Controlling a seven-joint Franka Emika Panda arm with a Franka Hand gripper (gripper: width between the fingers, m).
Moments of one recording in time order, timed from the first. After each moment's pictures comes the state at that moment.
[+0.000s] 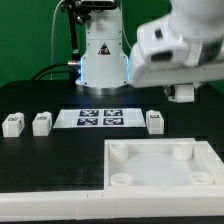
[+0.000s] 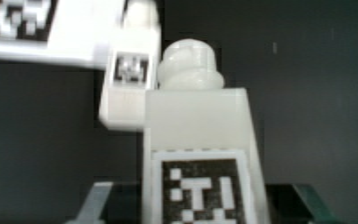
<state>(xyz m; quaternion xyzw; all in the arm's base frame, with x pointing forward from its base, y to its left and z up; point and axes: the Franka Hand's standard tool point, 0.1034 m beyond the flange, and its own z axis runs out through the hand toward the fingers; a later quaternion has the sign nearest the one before) 0.442 0.130 0.100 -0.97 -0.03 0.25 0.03</state>
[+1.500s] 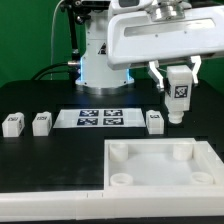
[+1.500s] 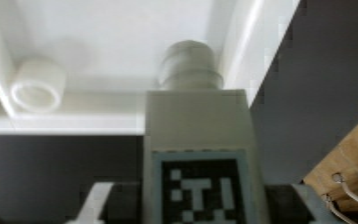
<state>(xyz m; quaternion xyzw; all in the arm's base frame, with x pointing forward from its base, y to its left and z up) 0.557 0.096 0.142 -0.96 -0.05 -0.28 0.04</state>
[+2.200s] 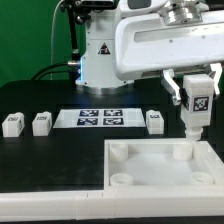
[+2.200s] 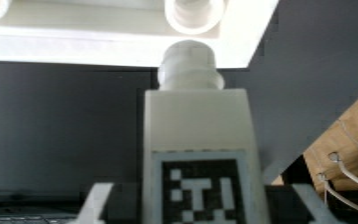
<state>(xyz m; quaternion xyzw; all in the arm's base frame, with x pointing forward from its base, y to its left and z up) 0.606 0.106 0.137 -0.95 -0.05 -0.32 0.05</state>
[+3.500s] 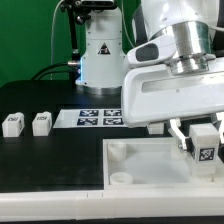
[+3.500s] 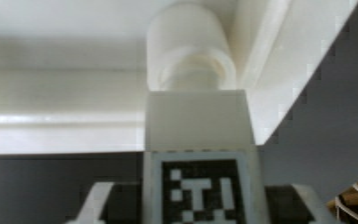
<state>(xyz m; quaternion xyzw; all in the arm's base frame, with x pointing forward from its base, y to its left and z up) 0.618 0.114 0.070 -0.95 -0.04 -0.29 0.05</state>
